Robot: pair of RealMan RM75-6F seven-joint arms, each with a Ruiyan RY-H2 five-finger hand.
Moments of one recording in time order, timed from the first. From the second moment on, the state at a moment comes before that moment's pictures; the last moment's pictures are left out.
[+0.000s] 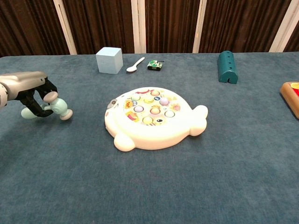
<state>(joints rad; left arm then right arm) -0.71 -1.53 -0.21 -1.61 0.62 1.16 0.71 0.09 -1.11 0.06 -1.65 -1.48 1.44 0.00</state>
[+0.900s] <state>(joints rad) -0.75 -1.45 -0.22 -1.71 0.63 1.15 0.71 0.09 -1.10 0.06 -1.65 -1.47 1.43 0.00</state>
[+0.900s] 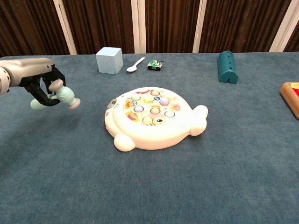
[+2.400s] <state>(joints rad) -1.25 -1.59 -0.37 -1.55 0.12 1.11 1.06 0.09 -1.09 0.07 -1.68 -1.42 1.39 0.06</state>
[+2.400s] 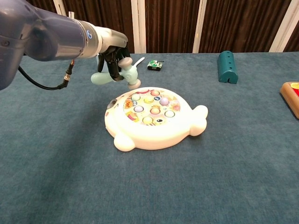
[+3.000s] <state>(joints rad) -1.28 -1.61 -0.34 -1.54 0.09 1.11 1.07 0.09 -1.09 0.07 -1.68 -1.42 1.39 0.06</state>
